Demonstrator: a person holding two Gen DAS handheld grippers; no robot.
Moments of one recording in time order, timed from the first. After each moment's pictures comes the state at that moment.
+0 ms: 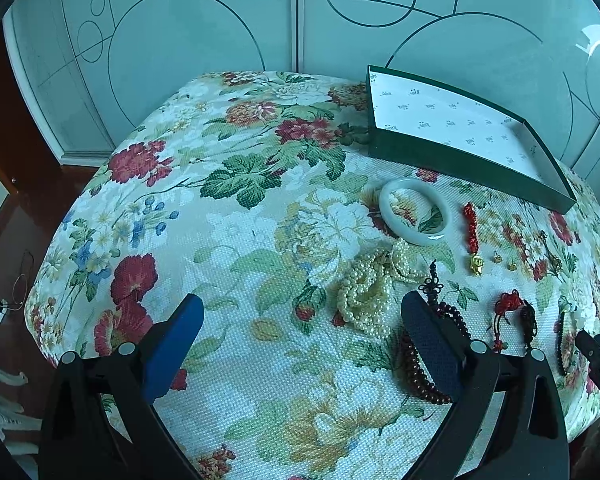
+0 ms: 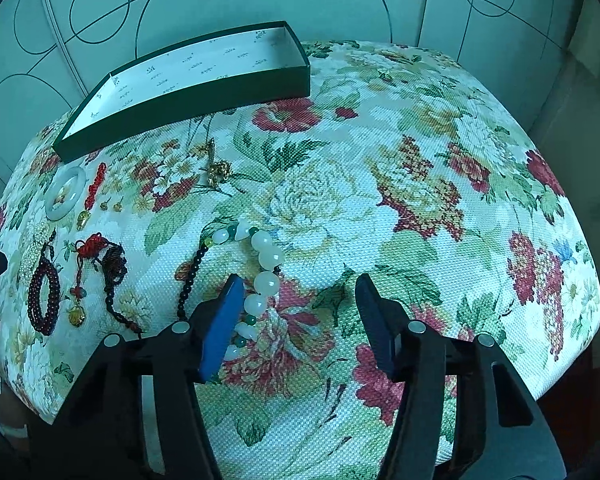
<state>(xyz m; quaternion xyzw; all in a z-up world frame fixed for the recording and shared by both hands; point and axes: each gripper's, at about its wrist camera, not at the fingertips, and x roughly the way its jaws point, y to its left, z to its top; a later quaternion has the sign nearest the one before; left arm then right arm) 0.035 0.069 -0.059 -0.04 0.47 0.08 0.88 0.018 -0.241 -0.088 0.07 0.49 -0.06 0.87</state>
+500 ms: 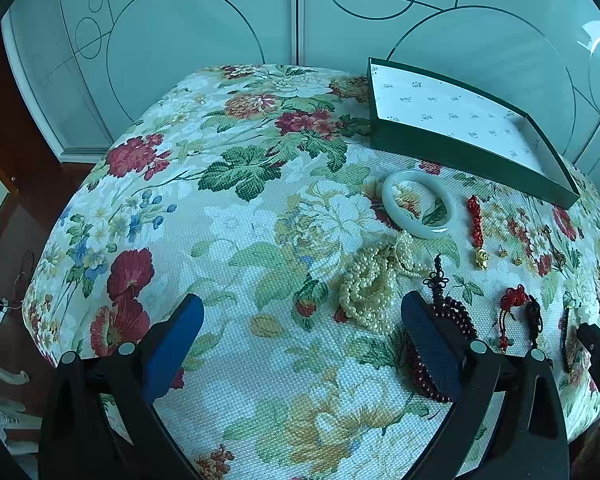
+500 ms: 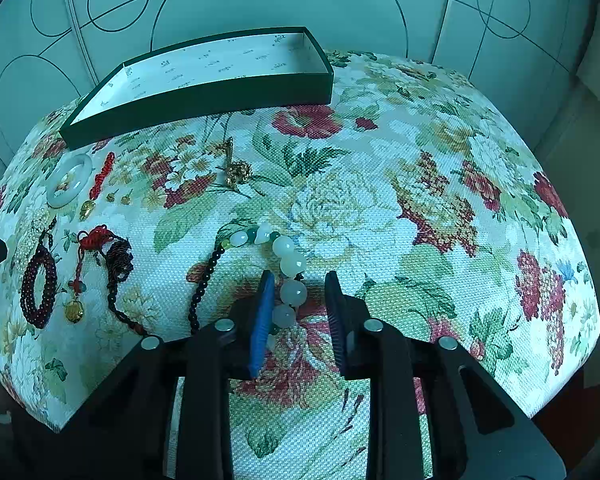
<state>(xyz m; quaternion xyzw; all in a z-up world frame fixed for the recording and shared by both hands) 0.036 0.069 -0.065 -0.04 0.48 0.08 0.87 0.019 -0.227 -0.089 0.04 0.48 -0.05 0.88</state>
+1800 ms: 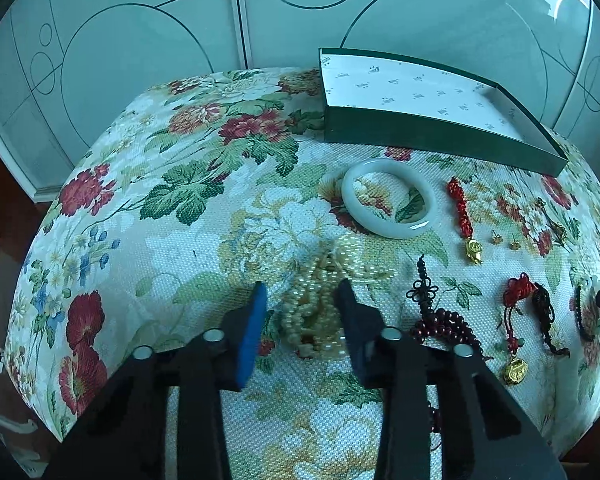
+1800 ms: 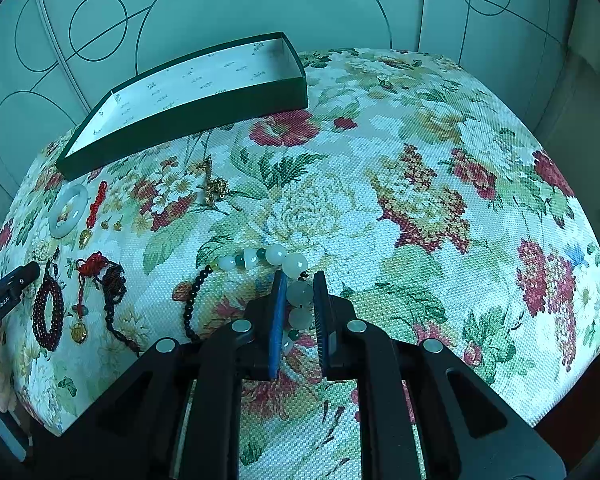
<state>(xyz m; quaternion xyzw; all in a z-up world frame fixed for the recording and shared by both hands) 0.059 0.052 -0.086 0.01 0.47 0.01 0.88 0.022 -0.249 -0.090 0.09 0.47 -0.05 0.88</state>
